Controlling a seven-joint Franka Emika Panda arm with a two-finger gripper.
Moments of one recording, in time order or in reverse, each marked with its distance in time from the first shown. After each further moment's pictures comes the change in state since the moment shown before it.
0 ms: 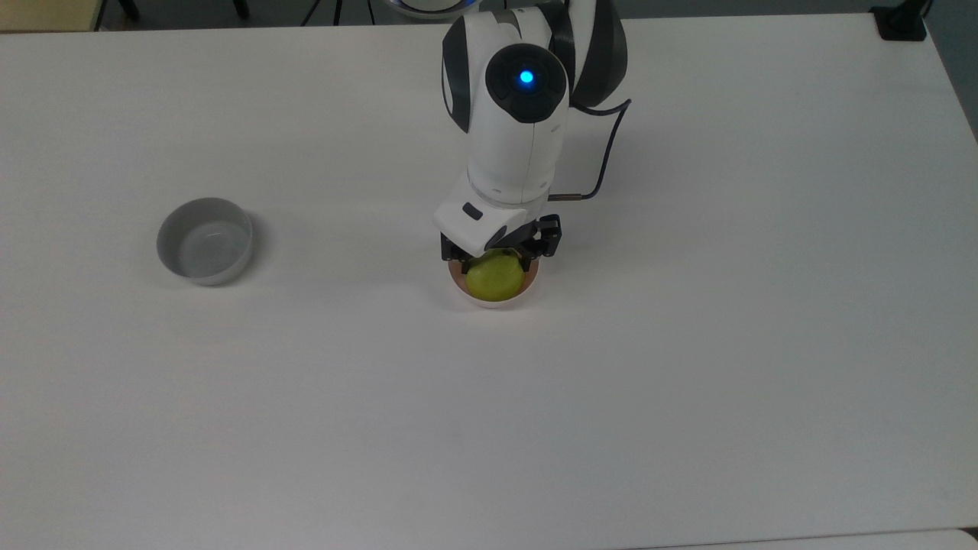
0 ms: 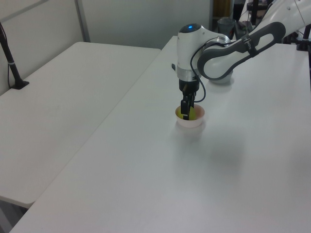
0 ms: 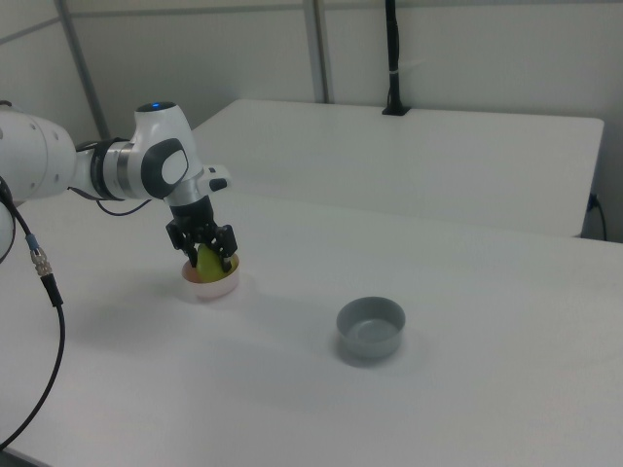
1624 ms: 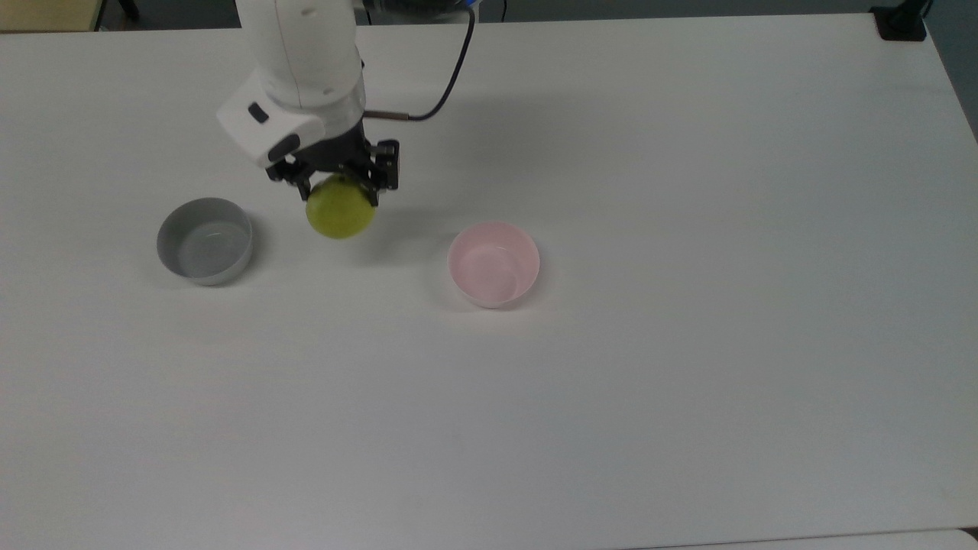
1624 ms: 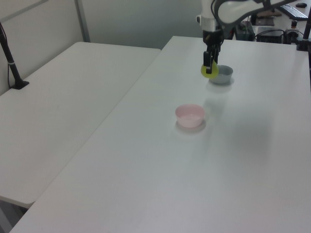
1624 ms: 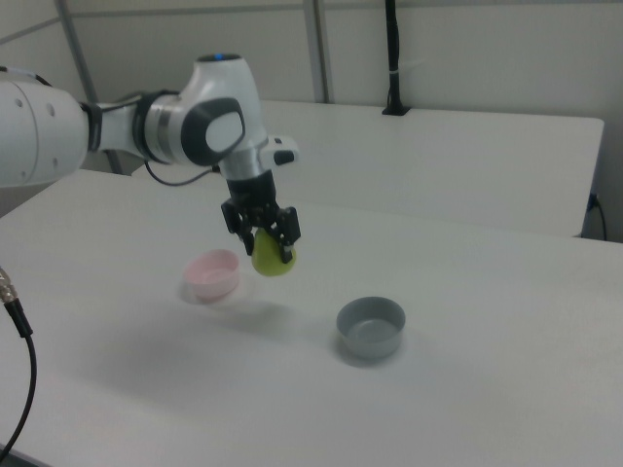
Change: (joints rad) arm -0.246 -0.198 -0.023 -0.036 -0.009 -0.184 -0.163
